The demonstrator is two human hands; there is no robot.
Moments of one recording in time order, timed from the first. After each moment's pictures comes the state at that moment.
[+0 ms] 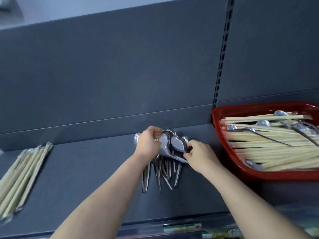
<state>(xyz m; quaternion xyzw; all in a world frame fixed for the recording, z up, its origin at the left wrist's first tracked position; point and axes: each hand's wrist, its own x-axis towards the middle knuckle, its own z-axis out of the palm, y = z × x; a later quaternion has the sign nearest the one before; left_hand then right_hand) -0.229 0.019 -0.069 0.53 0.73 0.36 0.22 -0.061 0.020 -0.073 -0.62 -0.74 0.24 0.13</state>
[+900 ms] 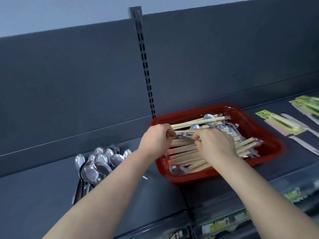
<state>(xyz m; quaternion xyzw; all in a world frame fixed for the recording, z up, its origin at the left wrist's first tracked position) -0.039 0.061 -0.022 0.75 0.61 0.22 0.11 0.131 0.031 -0.019 -0.68 -0.72 -0.01 0.14</state>
